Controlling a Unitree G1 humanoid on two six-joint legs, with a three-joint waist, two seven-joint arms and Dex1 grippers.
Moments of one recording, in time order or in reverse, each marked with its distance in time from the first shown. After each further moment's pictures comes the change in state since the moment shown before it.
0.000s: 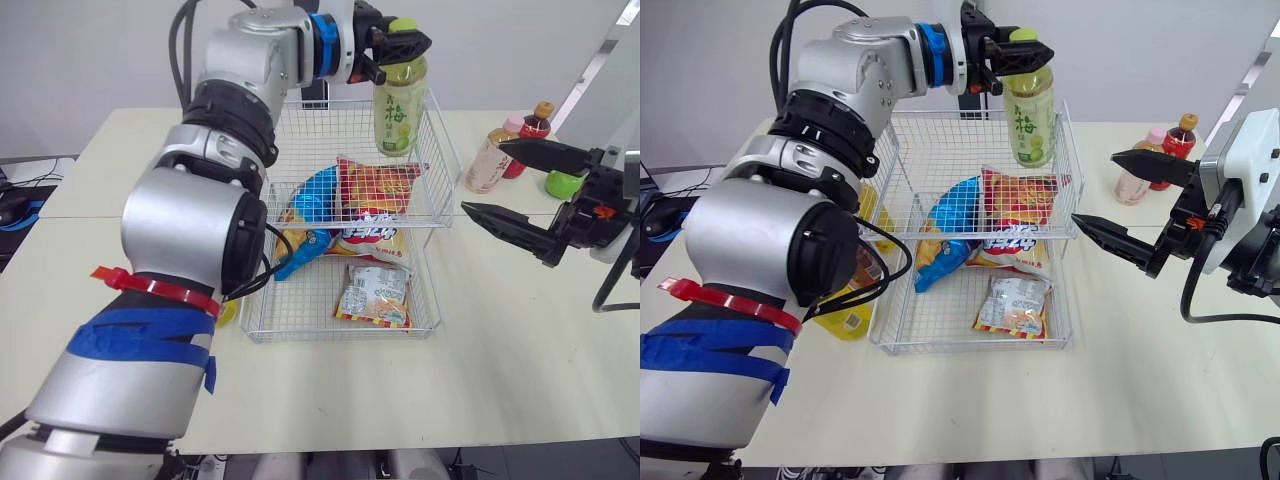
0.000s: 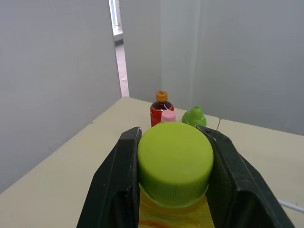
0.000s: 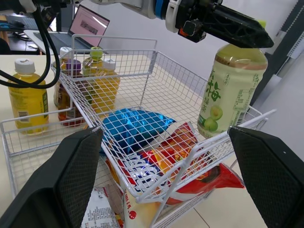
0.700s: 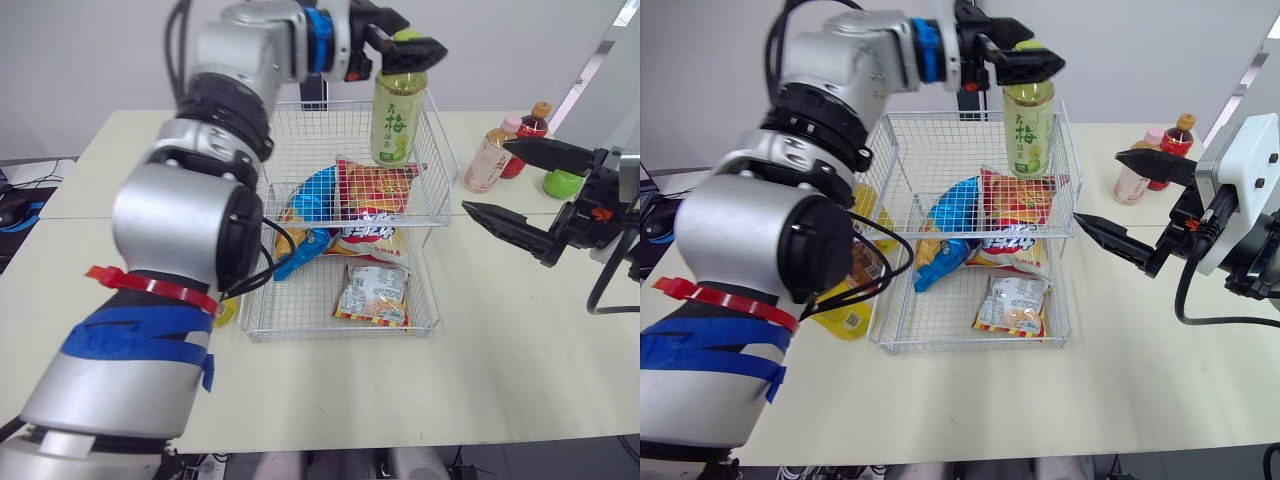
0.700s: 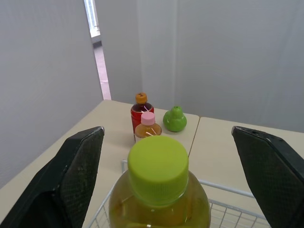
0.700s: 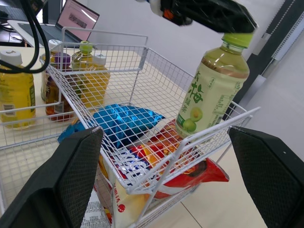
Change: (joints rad) left arm -0.020 0.101 0.040 -0.045 0.040 0.058 -0.180; right arm 0.017 -0.023 0.003 -0.004 -0.032 -0.027 -0.004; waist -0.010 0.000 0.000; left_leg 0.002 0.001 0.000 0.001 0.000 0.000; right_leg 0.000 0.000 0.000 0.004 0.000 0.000
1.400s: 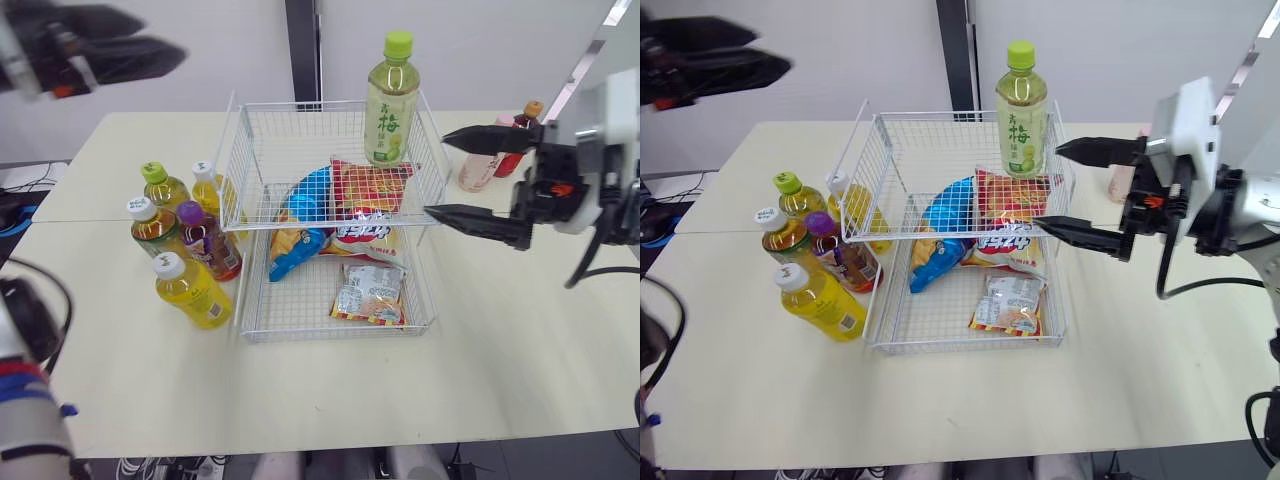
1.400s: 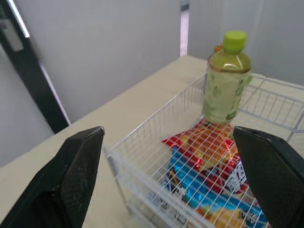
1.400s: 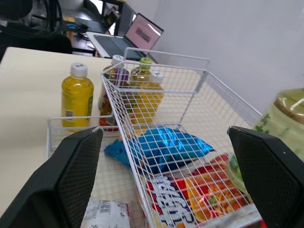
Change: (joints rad) left arm 0.688 0.781 0.238 -1.097 -0.207 0.751 -0.095; right arm -0.323 0.051 0.319 0.210 -0.043 -0.085 0.253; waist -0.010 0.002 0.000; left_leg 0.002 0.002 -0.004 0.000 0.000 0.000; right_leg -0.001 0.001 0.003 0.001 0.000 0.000
